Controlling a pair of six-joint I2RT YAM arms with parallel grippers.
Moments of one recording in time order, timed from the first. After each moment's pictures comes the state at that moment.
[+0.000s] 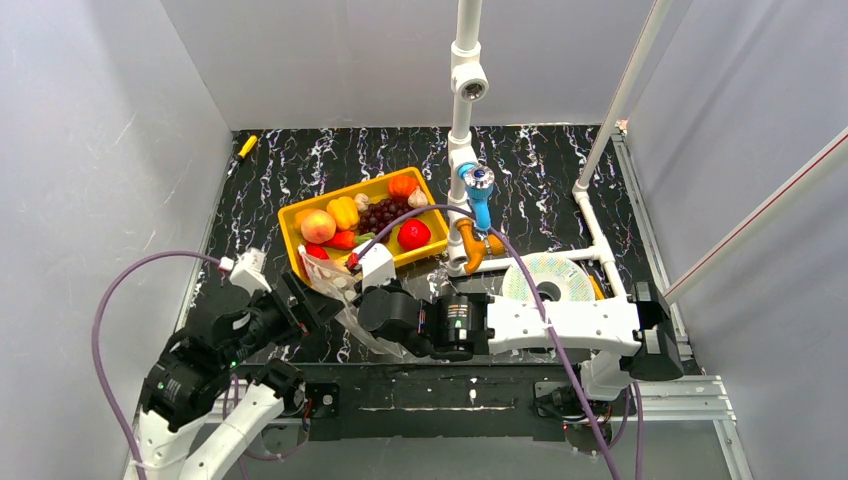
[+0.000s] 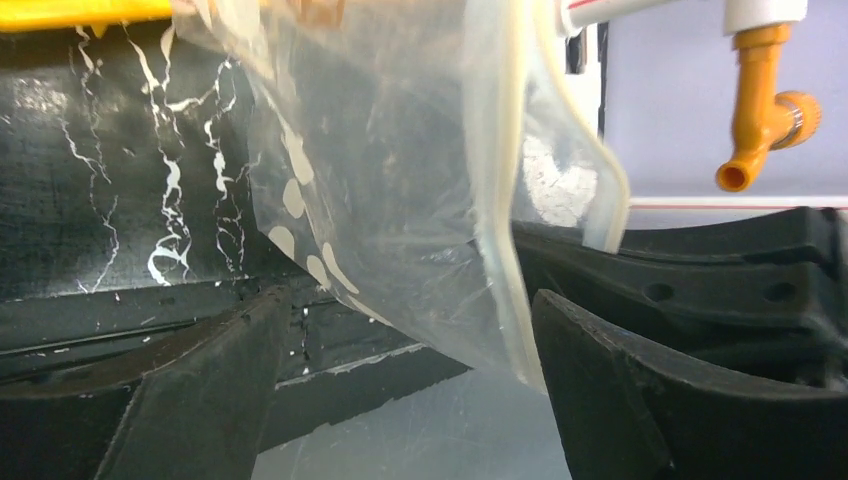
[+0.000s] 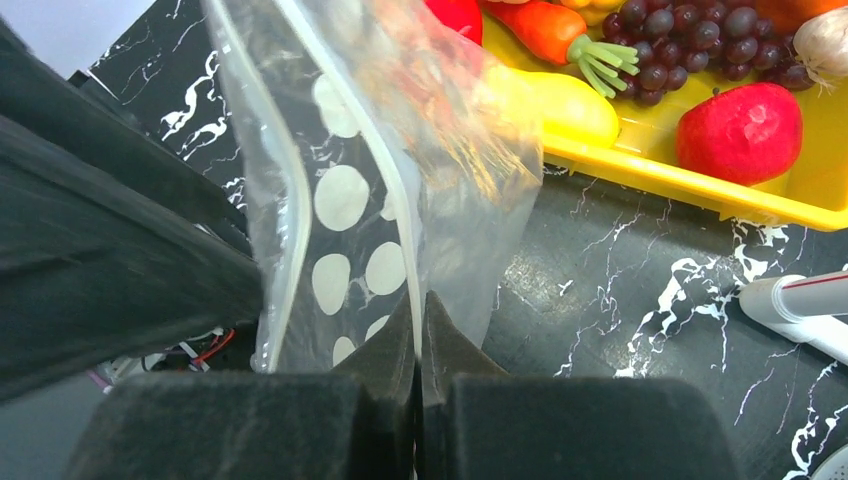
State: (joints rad) left arm -0.50 0.37 0.96 -1.13 0.09 -0.88; right arm 1.53 1.57 1.42 -0.45 0.63 0.51
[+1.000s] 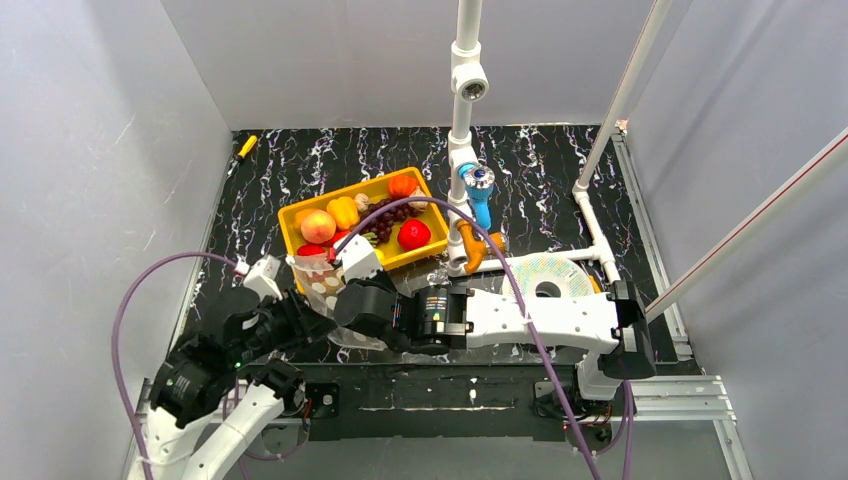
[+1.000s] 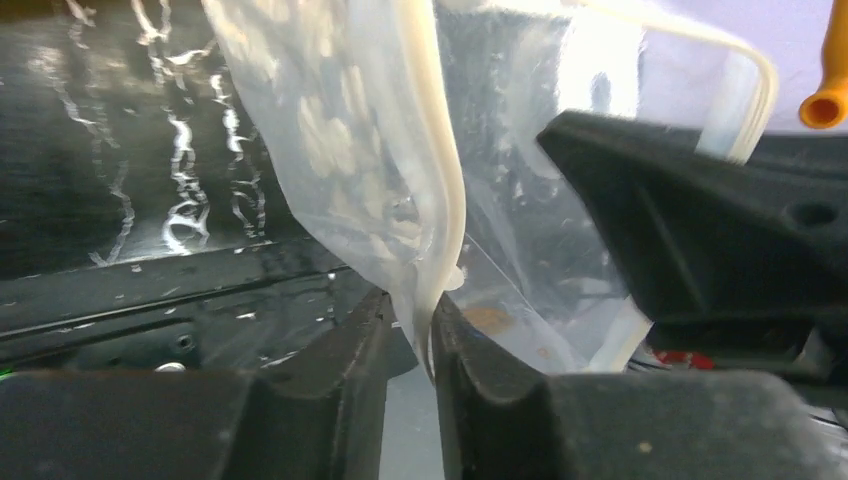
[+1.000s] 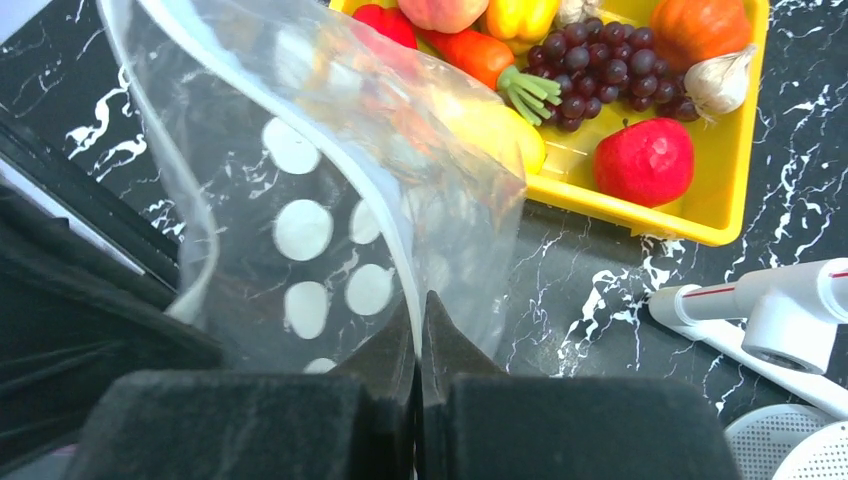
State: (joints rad) left arm -0.50 0.35 0.90 -1.17 0.16 -0.82; right arm 1.53 1.70 1.63 -0.62 0.75 0.45
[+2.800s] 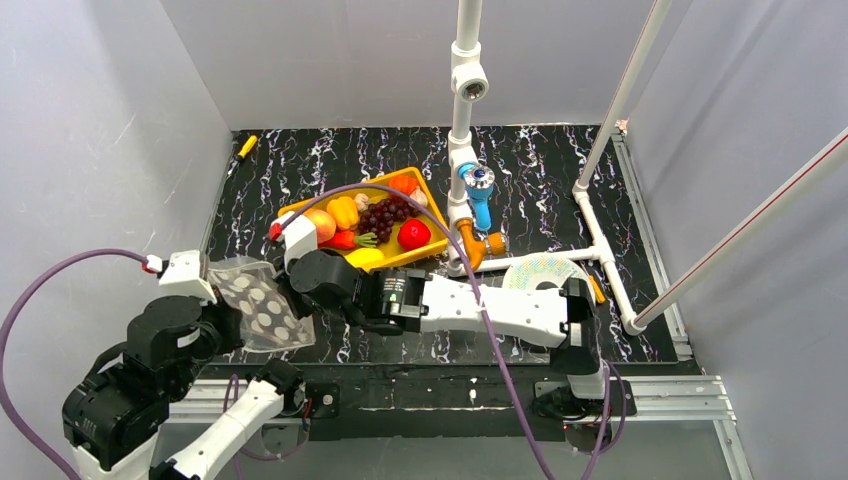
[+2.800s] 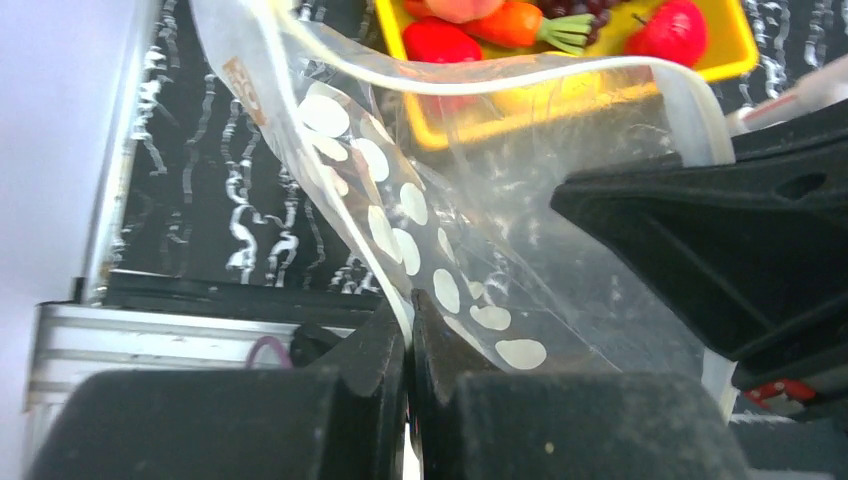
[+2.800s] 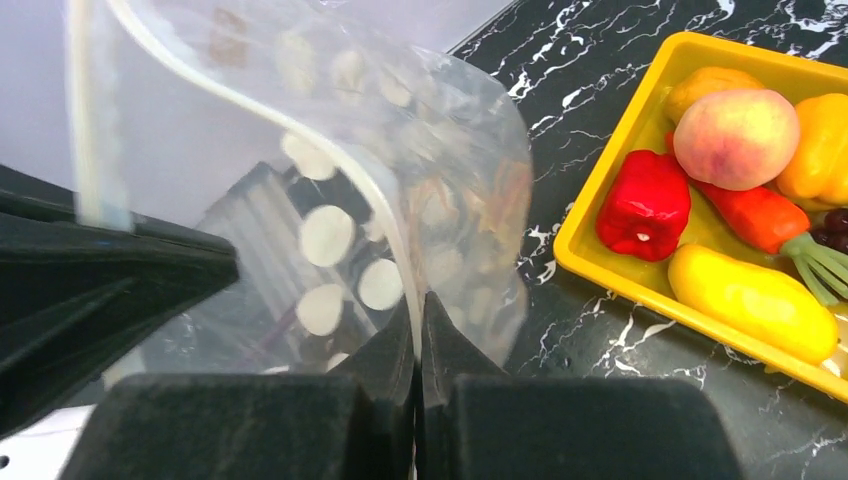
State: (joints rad) left arm -0.50 0.51 1.44 -1.57 -0.40 -0.43; right arm 1.49 1.94 1.99 -0.41 0.40 0.43
